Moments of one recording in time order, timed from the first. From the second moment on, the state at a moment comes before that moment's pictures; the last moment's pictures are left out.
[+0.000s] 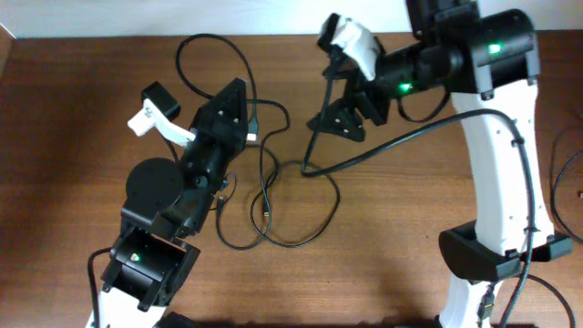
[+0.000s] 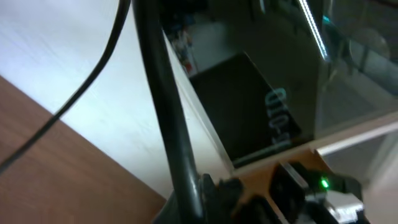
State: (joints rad) left arm -0.44 0.95 1.01 0.02 -0.09 -1.15; right arm 0.35 2.03 2.67 -1.66 -0.80 -0.68
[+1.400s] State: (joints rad) left arm -0.44 0.98 1.01 0.02 0.03 -1.23; right arm 0.43 2.05 2.67 -1.57 -0.63 -0.57
